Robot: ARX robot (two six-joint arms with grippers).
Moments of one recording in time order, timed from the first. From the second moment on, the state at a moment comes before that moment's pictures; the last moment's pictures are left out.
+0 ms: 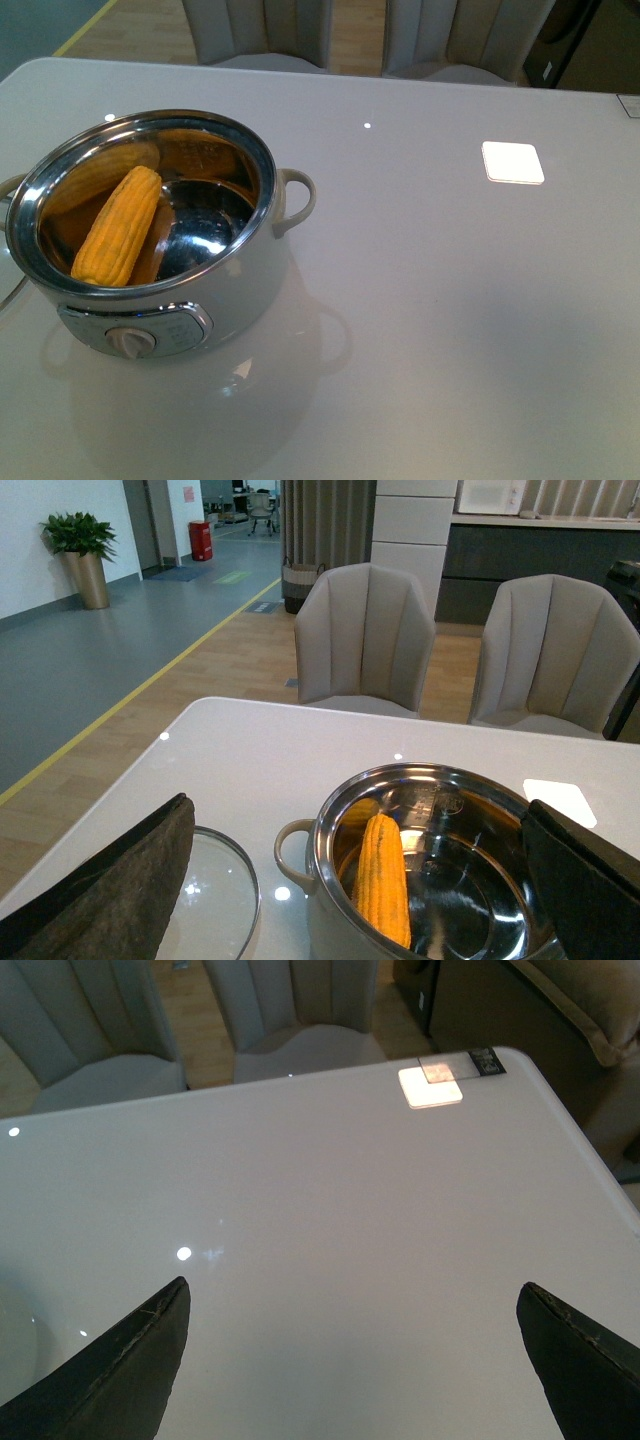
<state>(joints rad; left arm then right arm) 0.00 0.01 0.01 0.00 0.00 -0.01 0.26 0.65 0.36 -0.03 0.39 0.23</state>
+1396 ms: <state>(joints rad) 0.00 0.01 0.01 0.00 0.00 -0.01 0.00 0.06 0.02 0.03 0.00 0.01</state>
